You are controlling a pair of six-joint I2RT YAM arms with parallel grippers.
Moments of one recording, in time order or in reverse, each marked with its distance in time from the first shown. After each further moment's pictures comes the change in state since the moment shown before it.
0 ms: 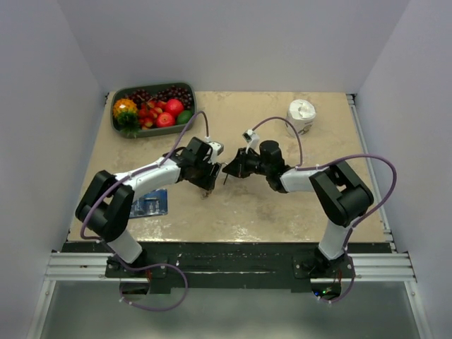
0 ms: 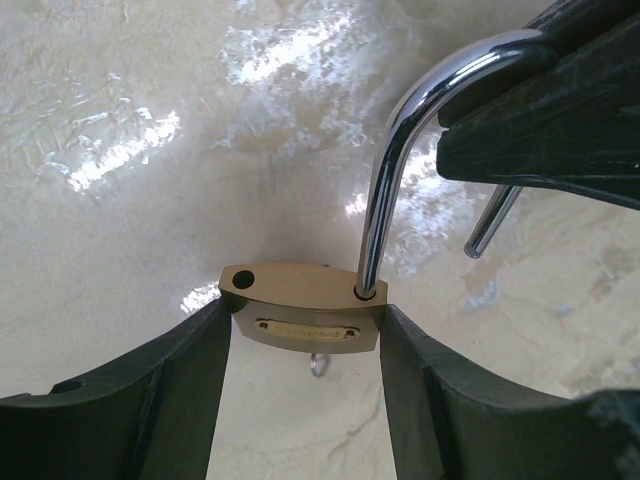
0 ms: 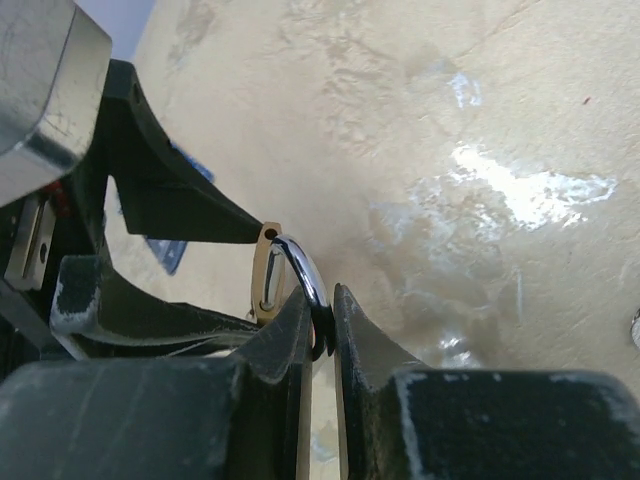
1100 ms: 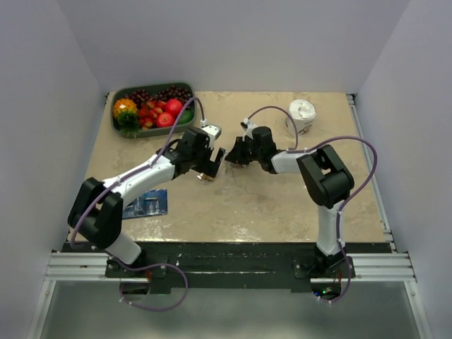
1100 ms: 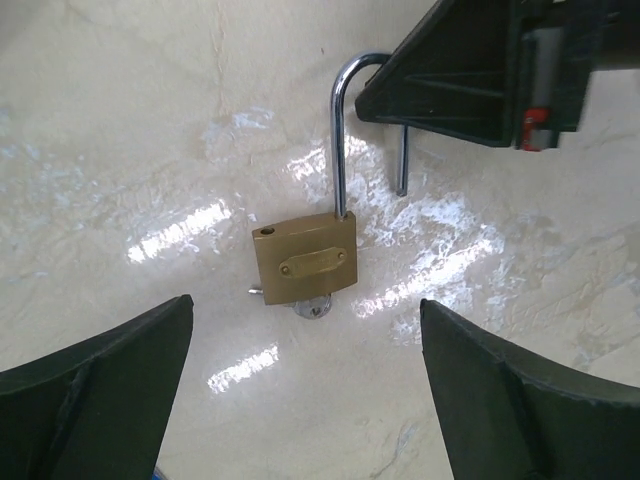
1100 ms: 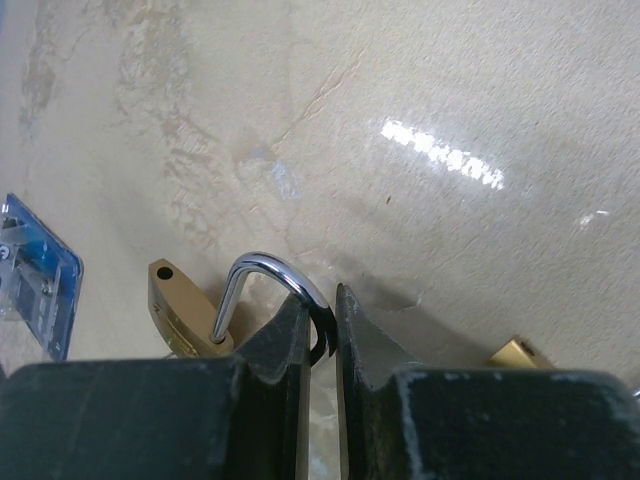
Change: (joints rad) left arm 0.010 -0.030 0.084 0.053 -0.137 0.021; right arm -0.057 0.247 0.310 -0.245 0.119 -0.075
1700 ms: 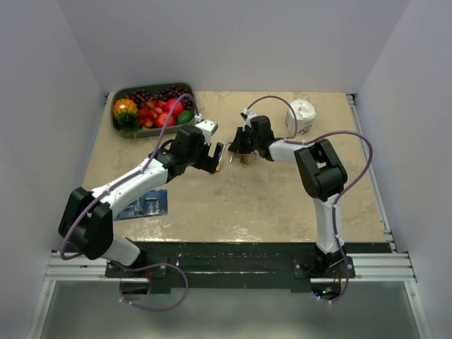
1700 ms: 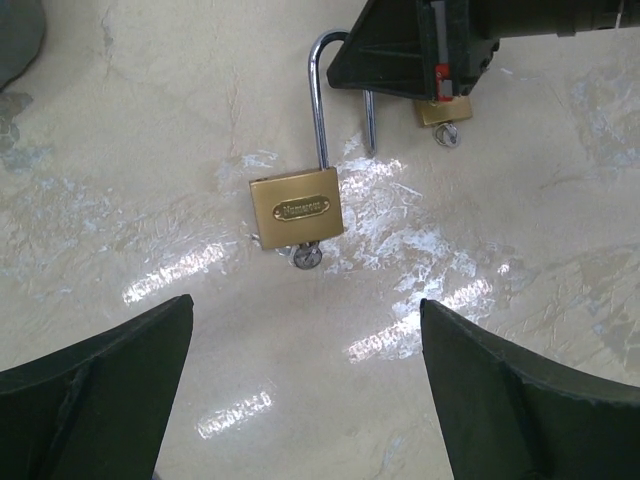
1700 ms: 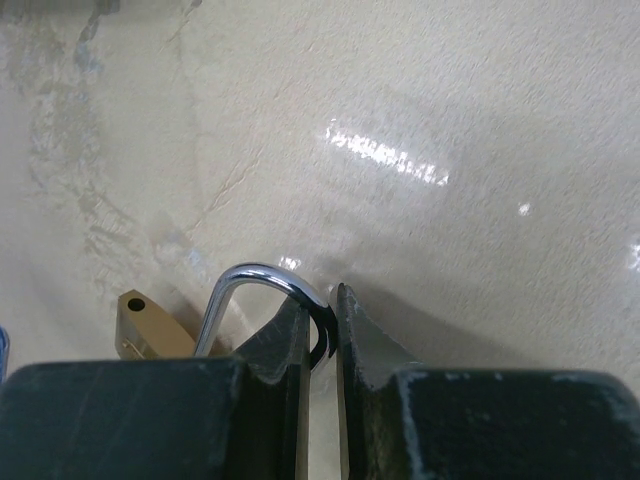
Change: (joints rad) left arm 0.000 -0.115 -0.034 0.070 -0.008 -0.018; right arm -0.042 0.109 0.222 -0.182 0.080 -0.078
